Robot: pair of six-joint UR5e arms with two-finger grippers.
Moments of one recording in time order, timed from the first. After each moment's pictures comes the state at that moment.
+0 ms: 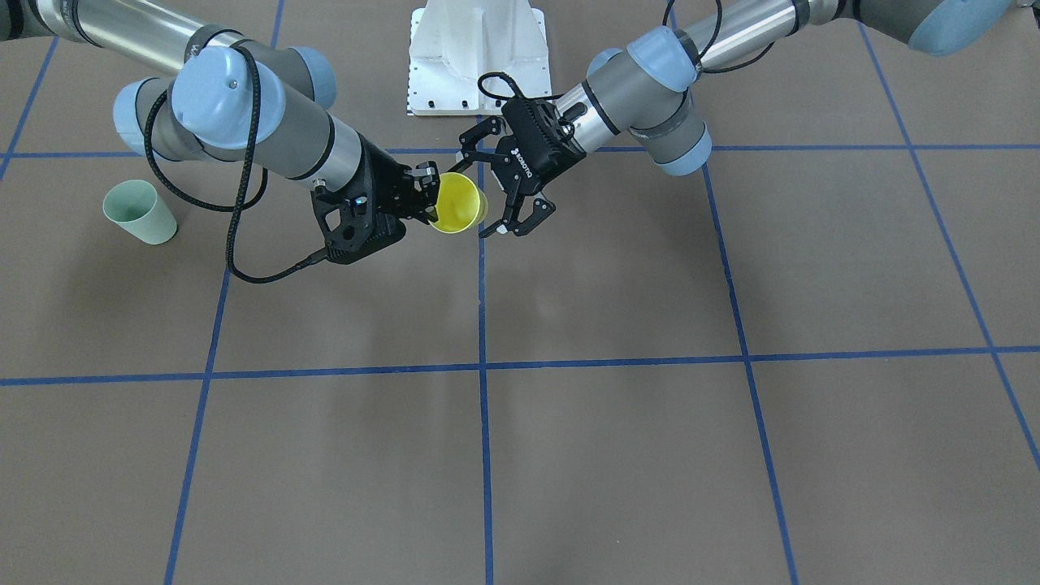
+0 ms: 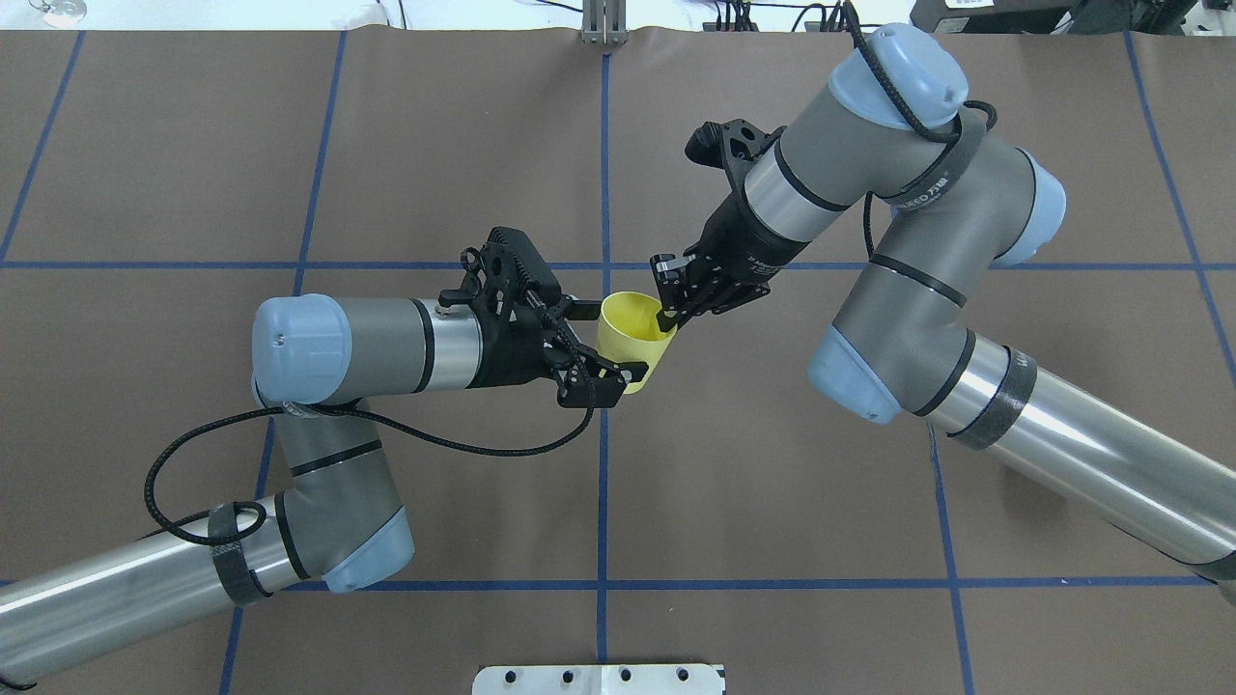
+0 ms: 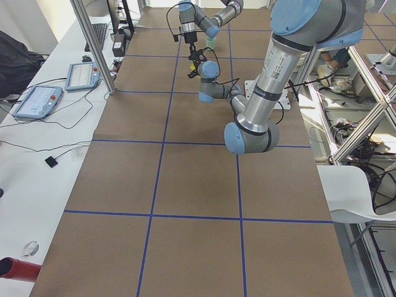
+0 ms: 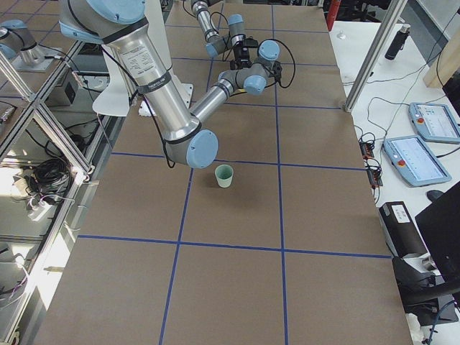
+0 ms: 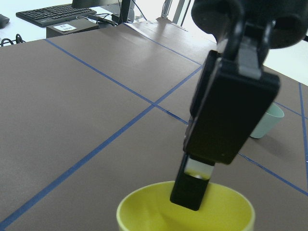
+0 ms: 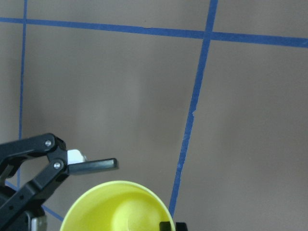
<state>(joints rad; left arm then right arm) -0.48 -2.16 -1.52 -2.77 -1.78 -0.60 0.75 -0.95 1.63 -1.20 2.42 1.10</state>
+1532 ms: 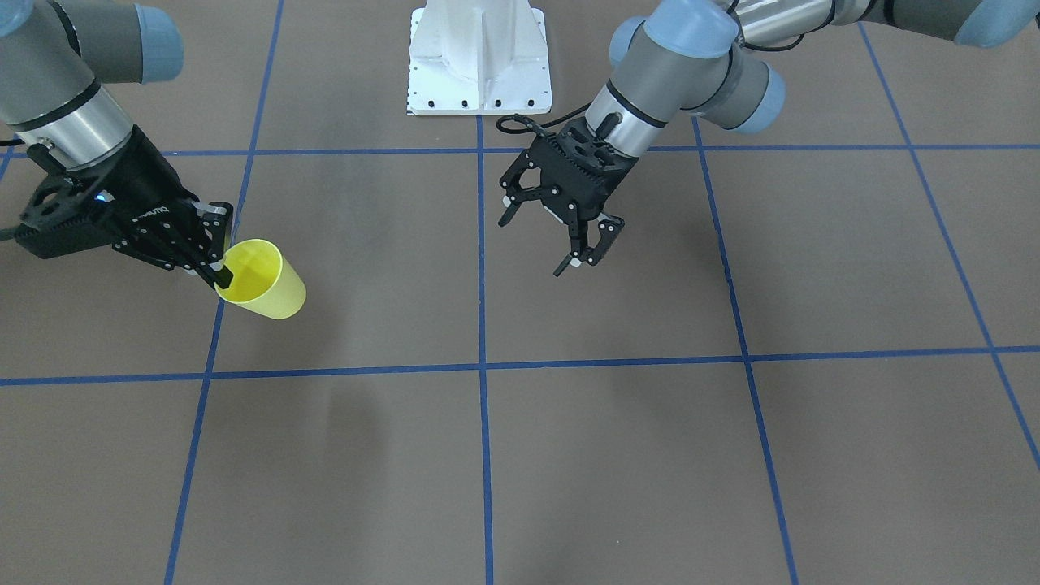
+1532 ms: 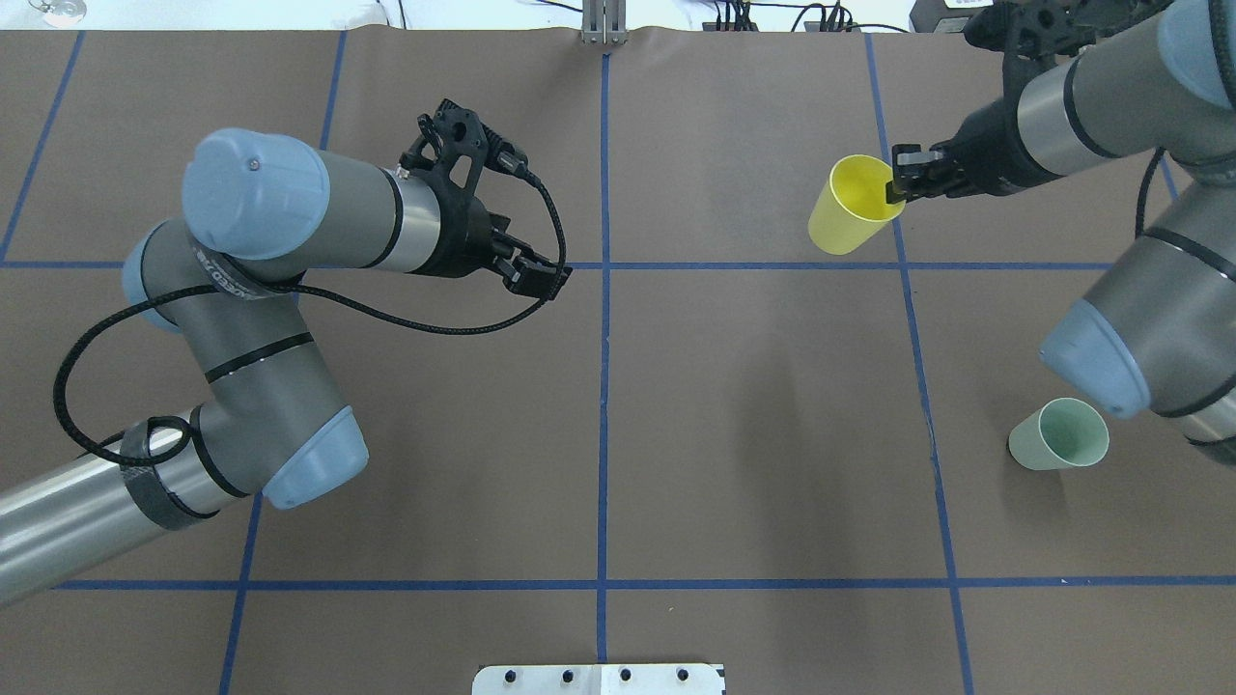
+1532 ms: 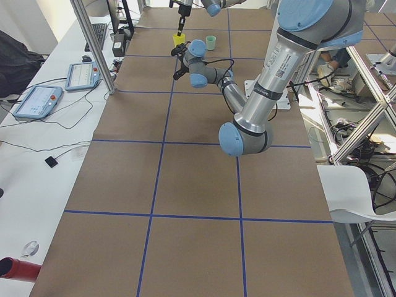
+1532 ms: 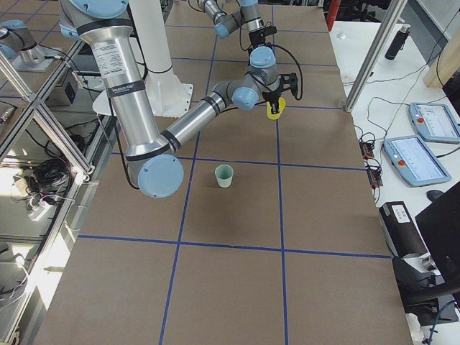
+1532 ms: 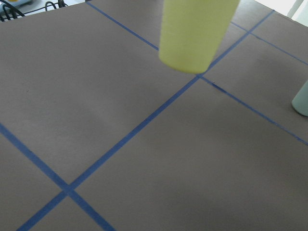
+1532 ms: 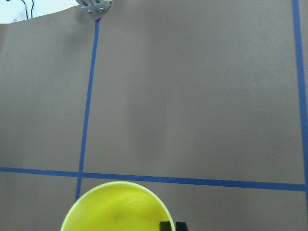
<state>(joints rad) -0.66 -2.16 -1.73 -2.13 -1.85 -0.60 0.94 -1.30 1.97 -1.30 2.04 0.96</state>
